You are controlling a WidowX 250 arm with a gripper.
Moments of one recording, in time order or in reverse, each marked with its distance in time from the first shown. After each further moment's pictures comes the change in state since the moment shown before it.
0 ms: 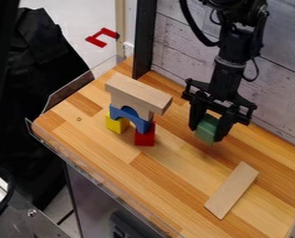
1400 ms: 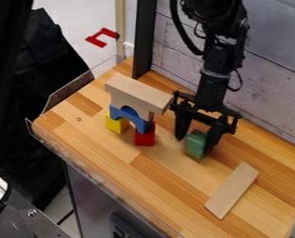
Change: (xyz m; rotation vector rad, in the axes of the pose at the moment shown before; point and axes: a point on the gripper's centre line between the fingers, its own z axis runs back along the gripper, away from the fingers) arm -0.004 0.013 -0.024 -0.035 0.094 0.007
